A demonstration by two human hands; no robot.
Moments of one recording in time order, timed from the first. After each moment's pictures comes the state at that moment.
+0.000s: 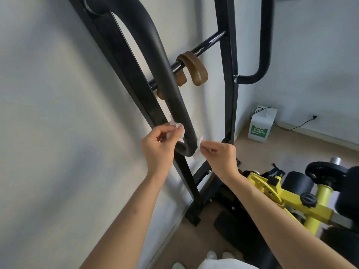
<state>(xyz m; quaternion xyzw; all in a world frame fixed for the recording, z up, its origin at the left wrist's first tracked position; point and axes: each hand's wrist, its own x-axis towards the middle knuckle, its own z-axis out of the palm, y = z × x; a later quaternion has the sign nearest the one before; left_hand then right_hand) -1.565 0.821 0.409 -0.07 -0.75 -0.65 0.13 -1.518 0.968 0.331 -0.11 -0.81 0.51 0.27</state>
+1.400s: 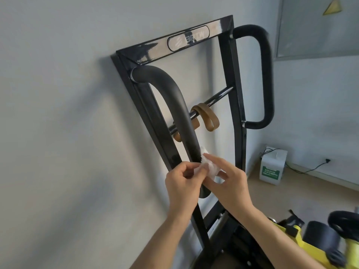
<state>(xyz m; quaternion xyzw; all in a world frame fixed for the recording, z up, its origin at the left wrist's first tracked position) -1.532 0.836 0.465 -0.09 -0.78 -0.62 0.06 -1.507 0.954 0.425 0.01 -0.74 0.59 0.32</state>
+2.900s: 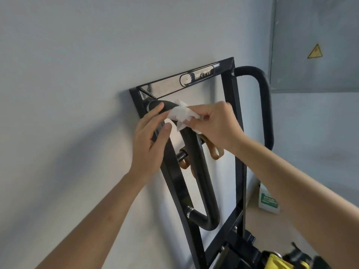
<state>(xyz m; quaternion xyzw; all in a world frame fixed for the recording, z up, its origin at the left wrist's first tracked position) -1.644 0.780 0.601 -0.38 -0.73 -0.47 0.33 -1.591 0.966 0.628 0.12 -0.83 0.39 0.37</state>
